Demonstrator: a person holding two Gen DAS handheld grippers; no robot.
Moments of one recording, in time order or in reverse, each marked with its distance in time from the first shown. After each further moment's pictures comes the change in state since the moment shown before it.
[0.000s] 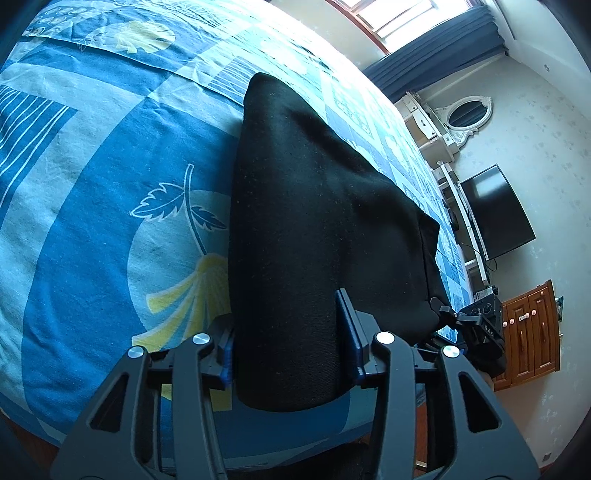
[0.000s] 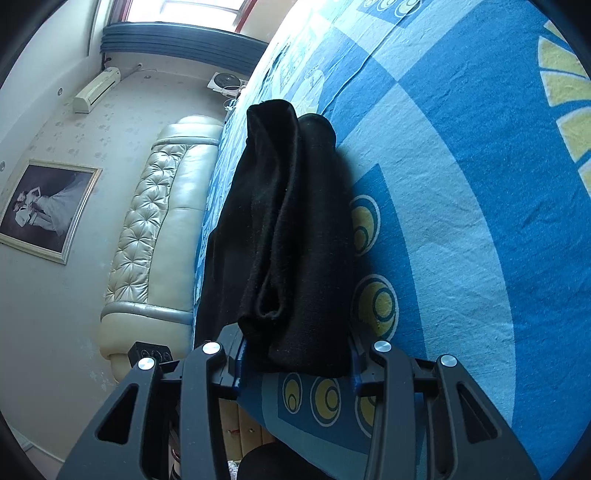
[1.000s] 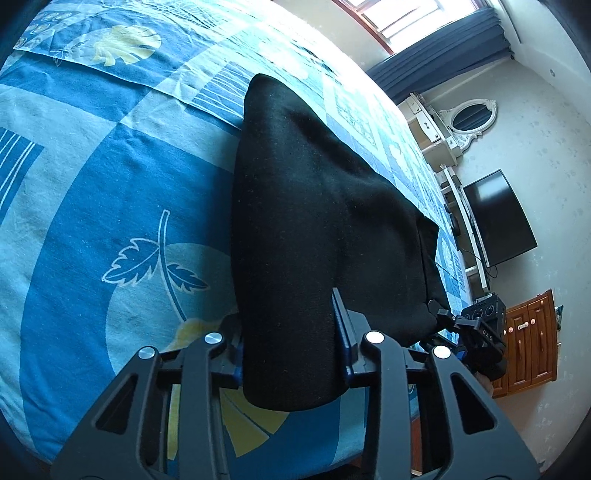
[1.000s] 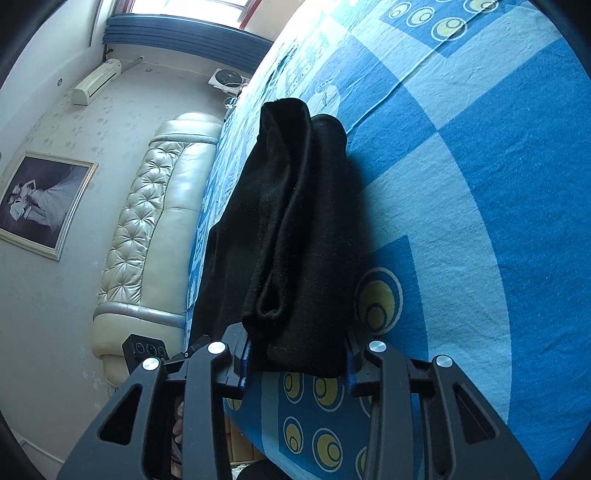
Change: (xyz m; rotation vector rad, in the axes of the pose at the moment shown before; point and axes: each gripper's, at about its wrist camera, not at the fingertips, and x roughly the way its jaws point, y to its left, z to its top) left arm 0.013 -0.007 0.020 -0.010 0.010 0.004; right arm 0.012 0.016 0.031 -0.057 0.017 -0.034
